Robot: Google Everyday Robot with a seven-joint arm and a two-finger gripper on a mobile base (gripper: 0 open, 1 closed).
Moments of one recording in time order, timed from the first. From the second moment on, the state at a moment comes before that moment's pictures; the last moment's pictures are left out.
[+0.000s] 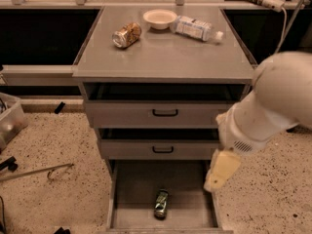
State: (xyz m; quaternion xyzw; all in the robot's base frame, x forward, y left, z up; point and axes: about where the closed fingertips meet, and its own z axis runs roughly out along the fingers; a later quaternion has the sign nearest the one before) arm 0.428 -0.151 0.791 -0.58 0.80 0.03 0.16
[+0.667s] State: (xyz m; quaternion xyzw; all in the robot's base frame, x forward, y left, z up) arm 0.413 -0.119 0.700 -0.60 0.79 0.10 0.12
